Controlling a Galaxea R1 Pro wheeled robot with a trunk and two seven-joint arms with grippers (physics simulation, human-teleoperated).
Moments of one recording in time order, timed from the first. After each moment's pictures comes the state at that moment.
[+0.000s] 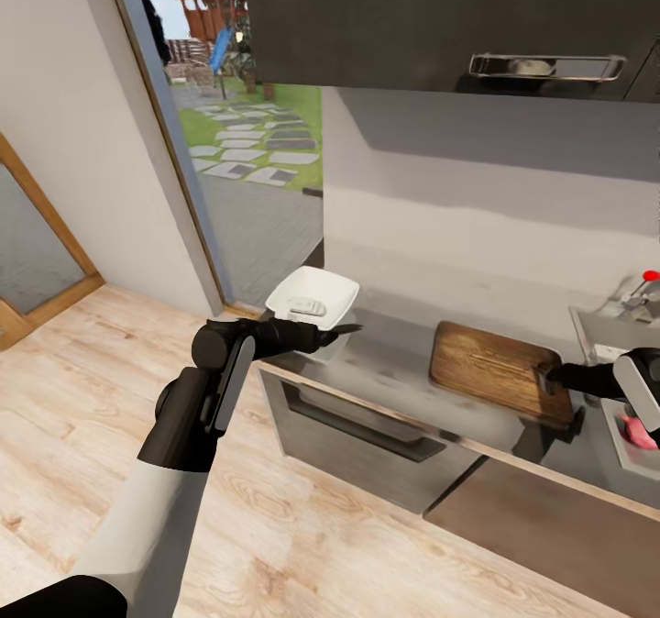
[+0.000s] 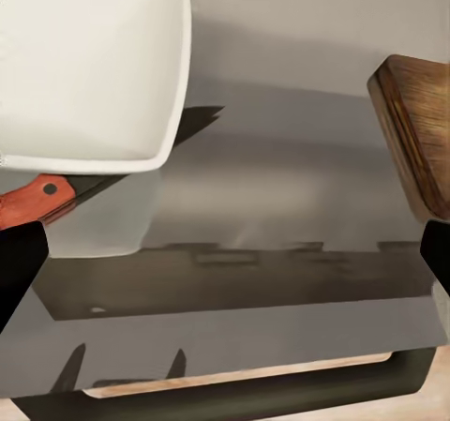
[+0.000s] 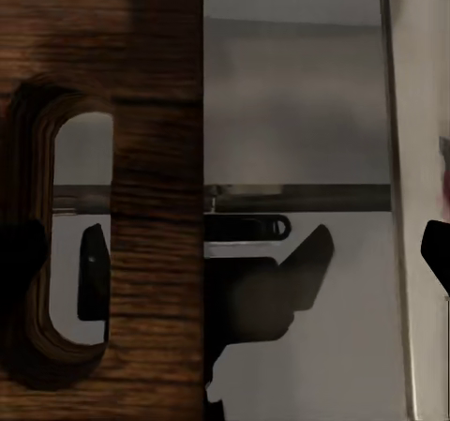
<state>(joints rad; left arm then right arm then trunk) -0.83 -0.16 -0.17 -1.41 0.02 1.01 -0.33 -0.86 -0.54 -0.03 -0.92 -0.46 0.96 -0.11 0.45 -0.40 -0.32</state>
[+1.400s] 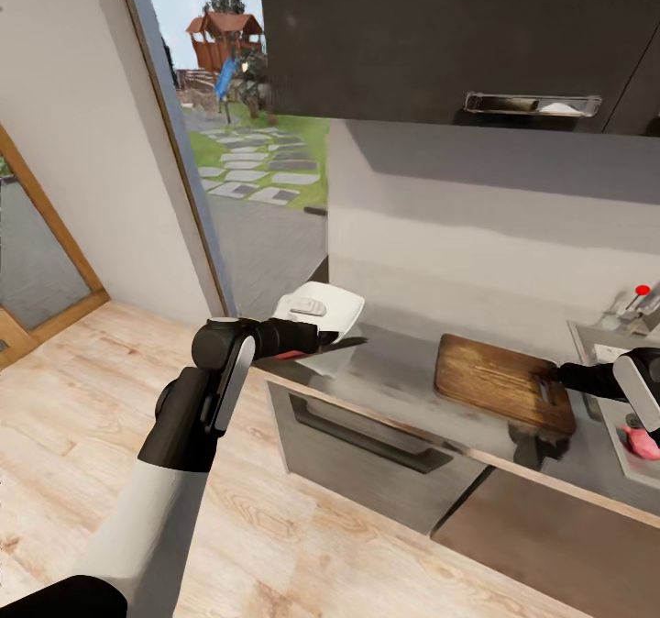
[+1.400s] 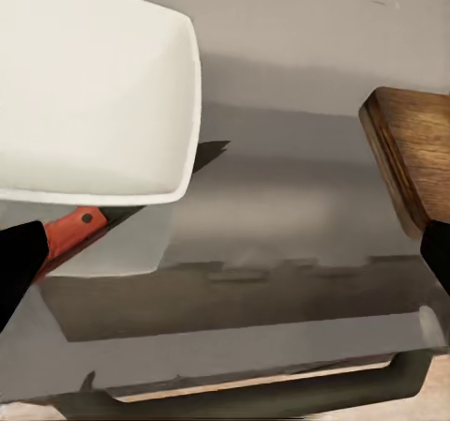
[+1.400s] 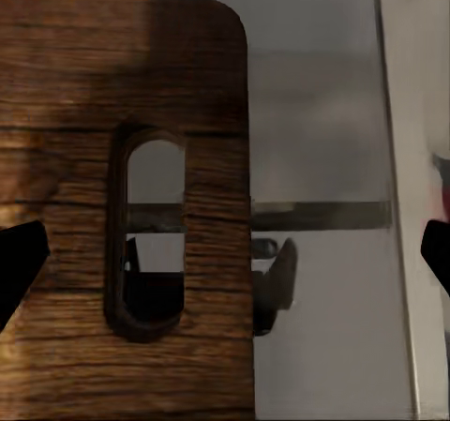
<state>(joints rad) -0.83 -0.16 -0.17 -1.41 0.02 1.01 -0.33 -0.86 -0.54 -0.03 -0.92 -0.46 0.96 -0.10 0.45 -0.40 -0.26</state>
